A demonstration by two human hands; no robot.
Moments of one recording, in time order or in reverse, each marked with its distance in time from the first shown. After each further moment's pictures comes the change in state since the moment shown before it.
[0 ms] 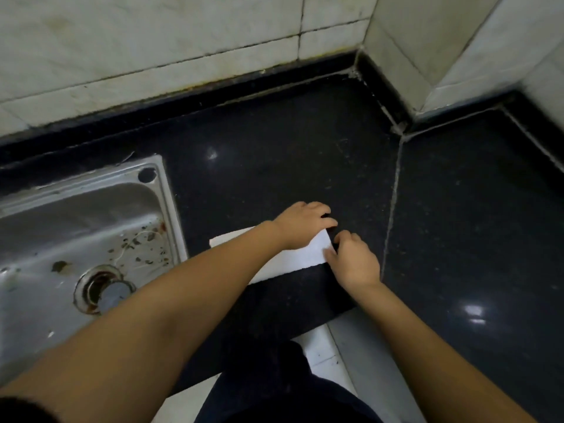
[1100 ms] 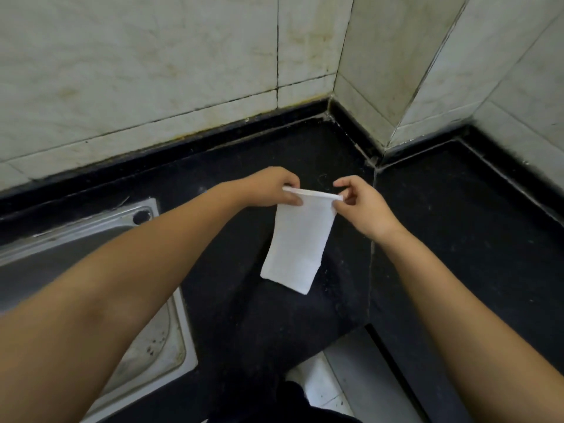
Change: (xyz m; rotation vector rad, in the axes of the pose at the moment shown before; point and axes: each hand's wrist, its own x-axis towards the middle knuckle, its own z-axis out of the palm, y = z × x) left_hand -0.006 -0.063 -0.126 -0.507 0.058 -0.157; right_hand 0.038 -0.021 -0.132 0.598 0.139 -0.243
